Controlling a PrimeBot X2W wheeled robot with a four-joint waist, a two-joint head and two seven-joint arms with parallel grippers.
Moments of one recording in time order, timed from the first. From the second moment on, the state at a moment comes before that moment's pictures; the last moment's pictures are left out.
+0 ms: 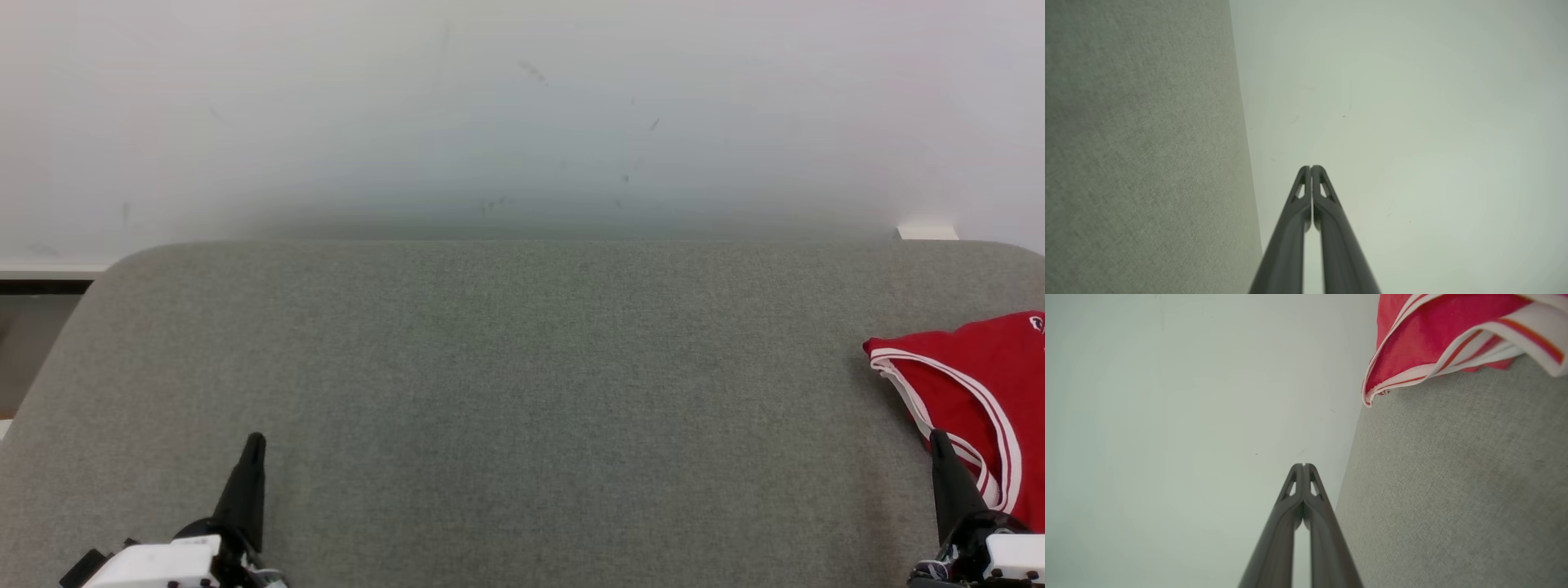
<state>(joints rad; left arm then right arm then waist) -0.11 0.11 0.03 0.24 -1.69 -0.12 0.05 -0.12 -0.05 -0.11 0.25 1.61 0.13 0.11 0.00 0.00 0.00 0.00</state>
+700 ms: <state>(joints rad) -0.11 0.11 0.04 0.24 -1.69 -0.12 0.05 -0.12 -0.05 -0.11 0.25 1.61 0.13 0.11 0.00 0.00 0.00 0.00</state>
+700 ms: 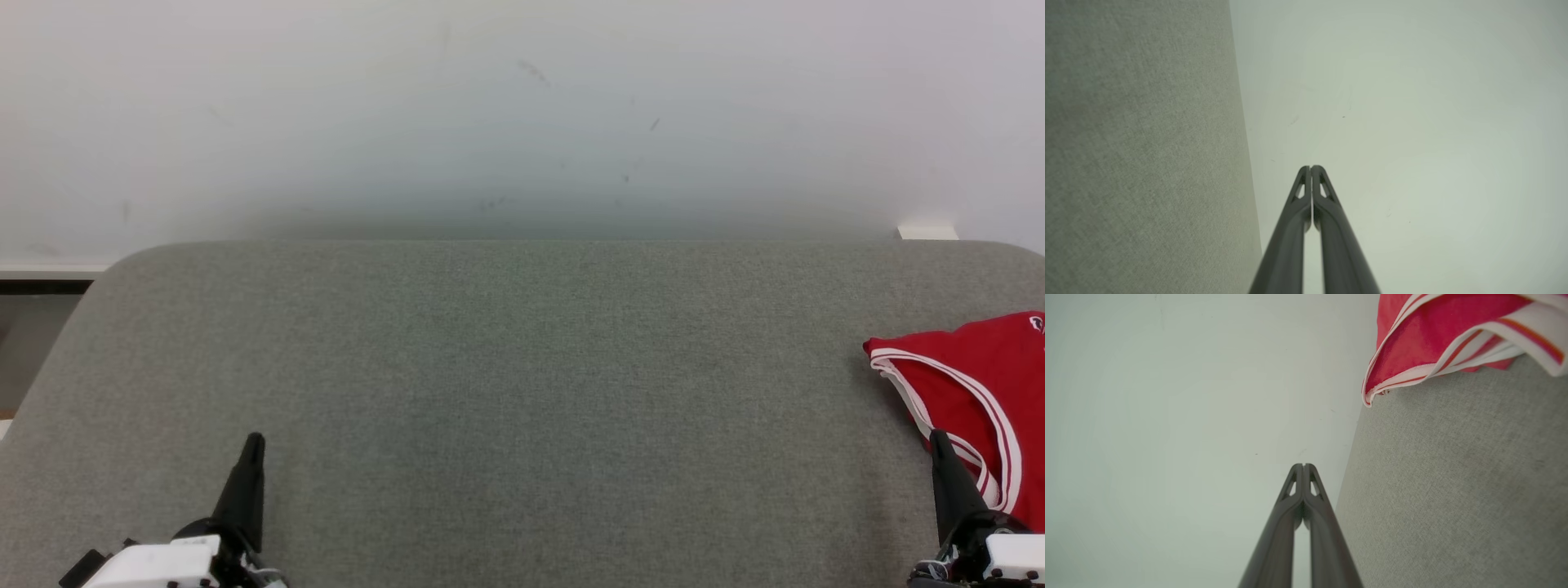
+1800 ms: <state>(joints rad) -0.11 0.10 0.04 0.24 -1.68 -0.12 0.06 -0.12 -0.05 -0.11 0.25 1.61 0.13 0.11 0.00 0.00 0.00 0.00</state>
